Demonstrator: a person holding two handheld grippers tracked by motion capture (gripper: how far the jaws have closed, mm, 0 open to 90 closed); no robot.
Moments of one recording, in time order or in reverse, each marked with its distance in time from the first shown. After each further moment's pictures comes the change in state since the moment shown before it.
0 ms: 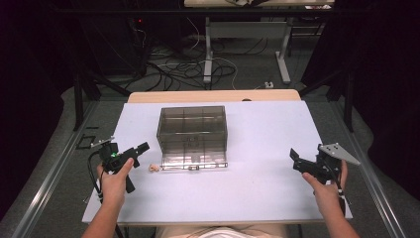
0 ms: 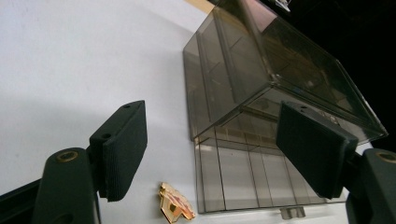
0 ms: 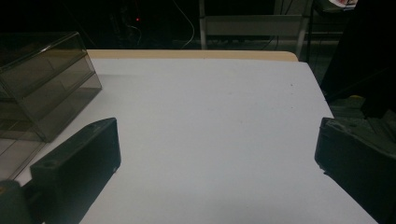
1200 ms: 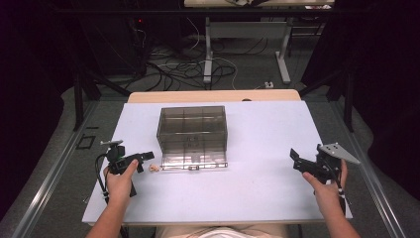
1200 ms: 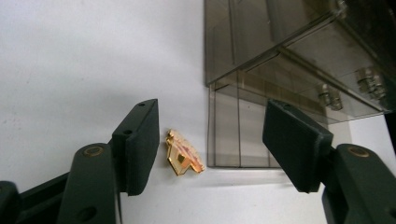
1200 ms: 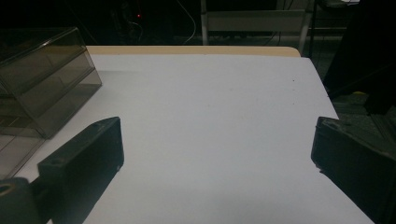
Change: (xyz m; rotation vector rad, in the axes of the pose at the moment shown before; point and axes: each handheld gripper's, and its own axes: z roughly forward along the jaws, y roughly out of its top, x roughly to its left) left arm 0.005 -0.010 0.017 0.236 0.058 -0.070; right arm -0.002 -0.001 0.001 0.025 0.010 0.007
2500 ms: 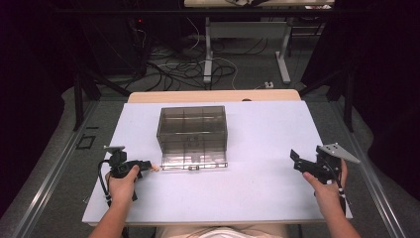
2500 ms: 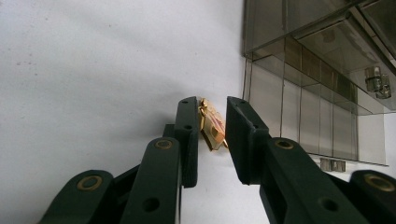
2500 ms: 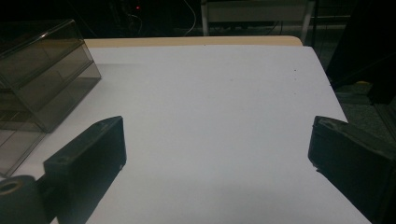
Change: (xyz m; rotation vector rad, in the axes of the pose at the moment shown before) left arm 0.014 -0.009 0.010 0.084 0.037 -0.076; right arm -0.002 -0.002 0.001 0.031 0.004 0.017
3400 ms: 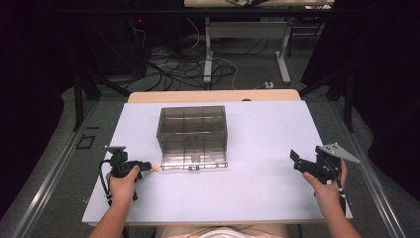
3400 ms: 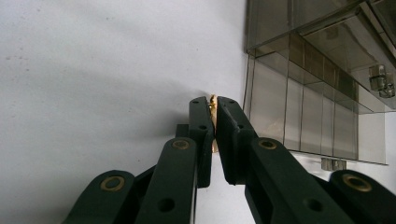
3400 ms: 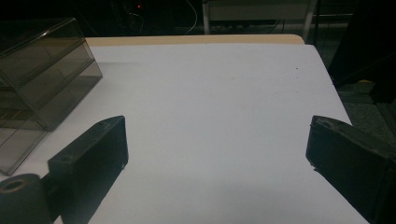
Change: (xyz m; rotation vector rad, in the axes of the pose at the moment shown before) left arm 0.001 0.001 0.004 0.009 -0.002 -0.016; right arm 0.000 -0.001 0.001 -0.002 0.002 0.000
